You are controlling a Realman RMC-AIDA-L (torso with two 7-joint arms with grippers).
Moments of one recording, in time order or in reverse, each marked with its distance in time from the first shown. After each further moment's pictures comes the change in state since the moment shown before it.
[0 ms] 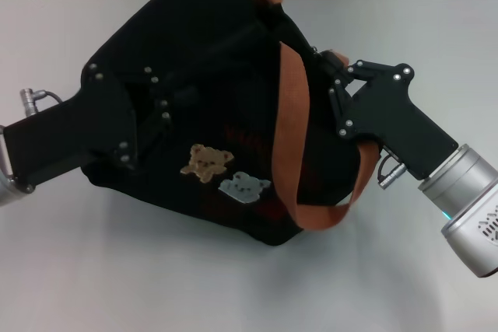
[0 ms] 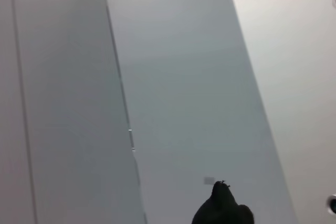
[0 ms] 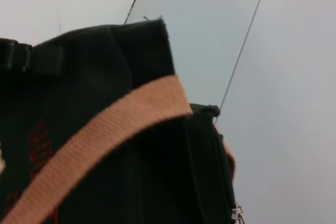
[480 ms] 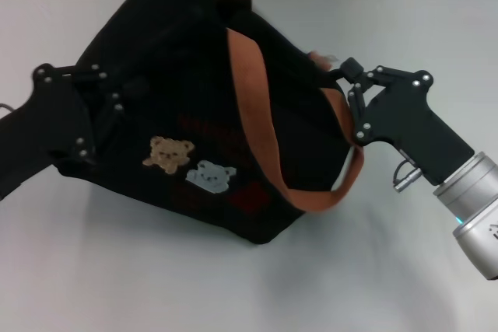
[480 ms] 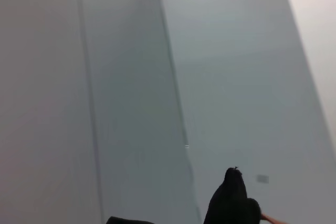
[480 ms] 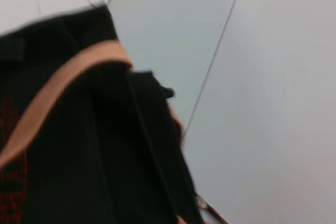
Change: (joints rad) left arm 0.073 0.000 -0.117 -0.019 -0.002 -0.004 0.000; right arm -0.039 0.000 0.029 -0.017 0.002 0.002 0.001
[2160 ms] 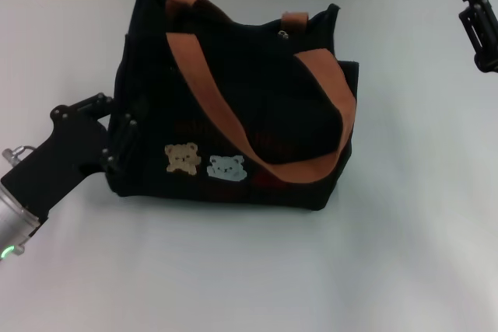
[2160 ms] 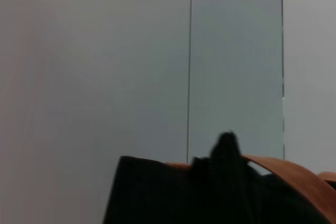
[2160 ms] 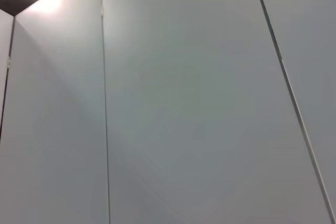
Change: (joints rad) left arm -0.008 -0.008 -0.097 -0.301 0.007 -0.255 0.166; right arm -0.028 -0.007 0.154 -0.196 0.051 -0.281 0.667
